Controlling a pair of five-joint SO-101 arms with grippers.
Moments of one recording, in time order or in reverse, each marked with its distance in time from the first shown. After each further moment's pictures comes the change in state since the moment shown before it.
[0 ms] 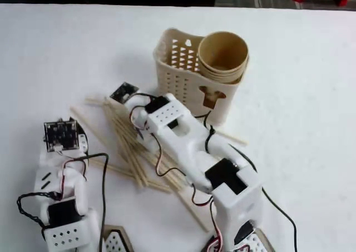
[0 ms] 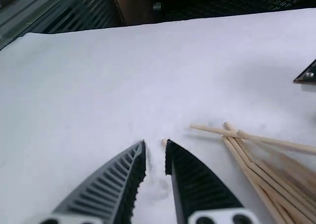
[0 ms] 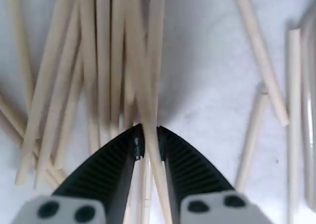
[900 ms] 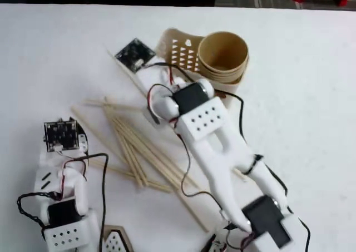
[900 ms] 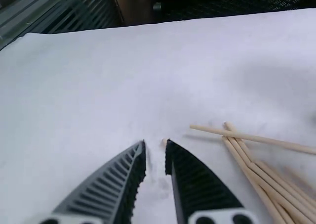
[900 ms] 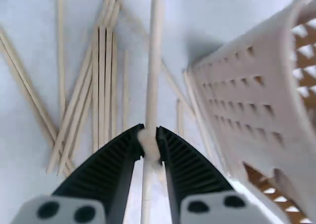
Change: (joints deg) left arm 0.0 0.0 0.0 0.0 0.0; right arm 4.0 -29.5 -4.2 6.3 0.0
